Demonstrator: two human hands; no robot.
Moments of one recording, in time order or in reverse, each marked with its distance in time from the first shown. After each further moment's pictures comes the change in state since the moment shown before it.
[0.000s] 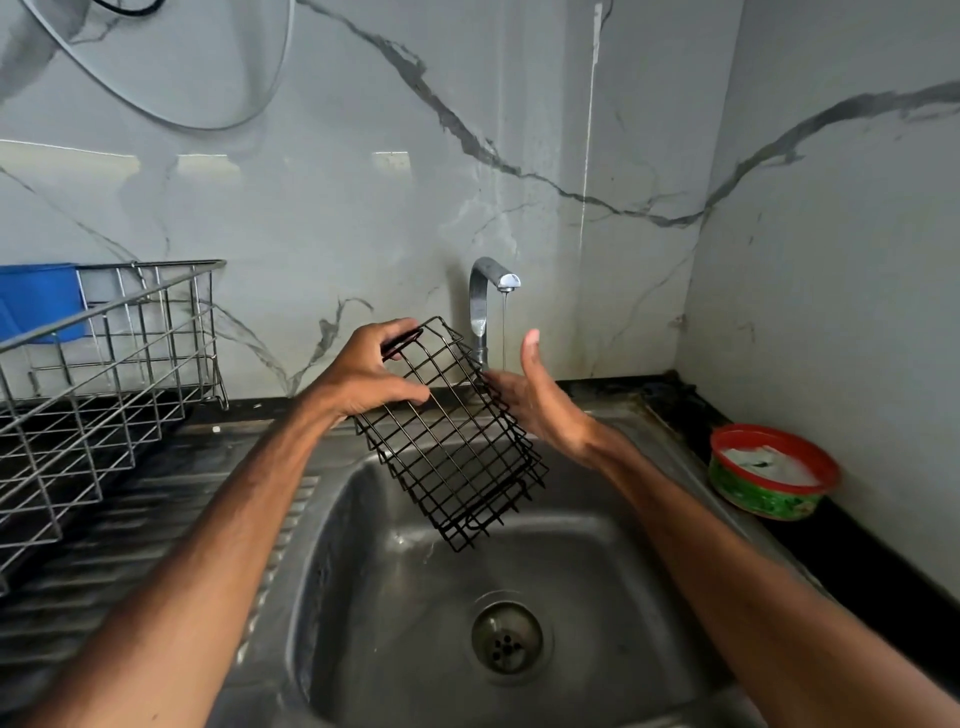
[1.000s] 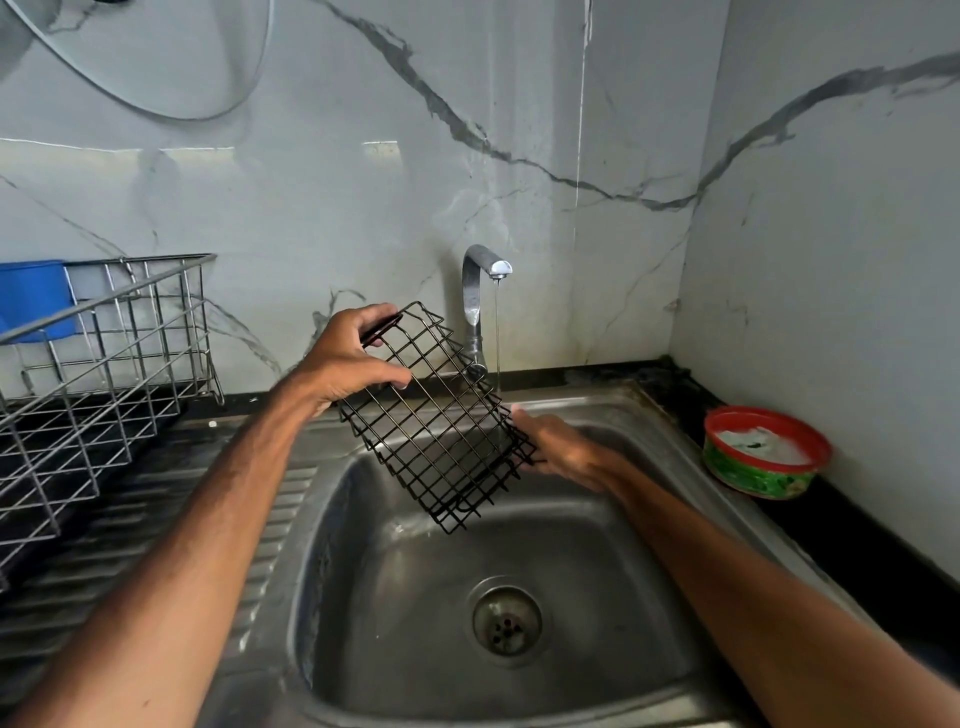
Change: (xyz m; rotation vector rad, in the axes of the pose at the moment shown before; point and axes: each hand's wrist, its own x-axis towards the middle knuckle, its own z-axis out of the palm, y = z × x) left_hand 0.007 -0.014 -0.009 -0.056 0.058 0.000; right_hand 0.004 0.075 -0.005 0.123 0.108 0.202
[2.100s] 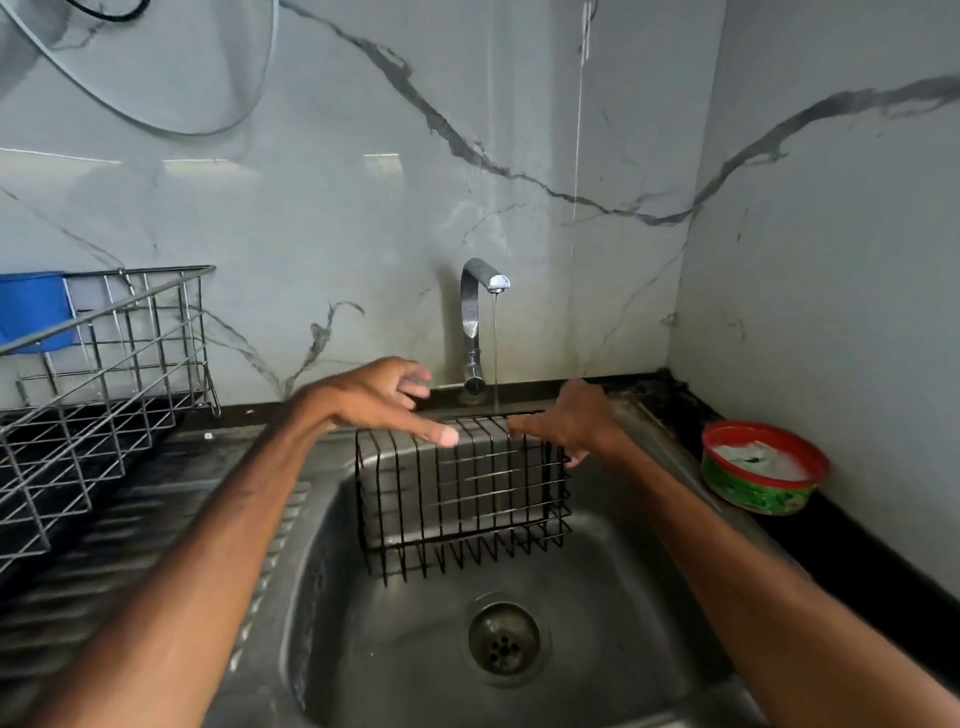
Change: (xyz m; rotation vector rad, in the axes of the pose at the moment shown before) left_hand -0.008 0.019 0.011 0.290 -0.517 -0.131; right_hand -0.013 -0.051 -0.019 -0.628 0.462 -0.019
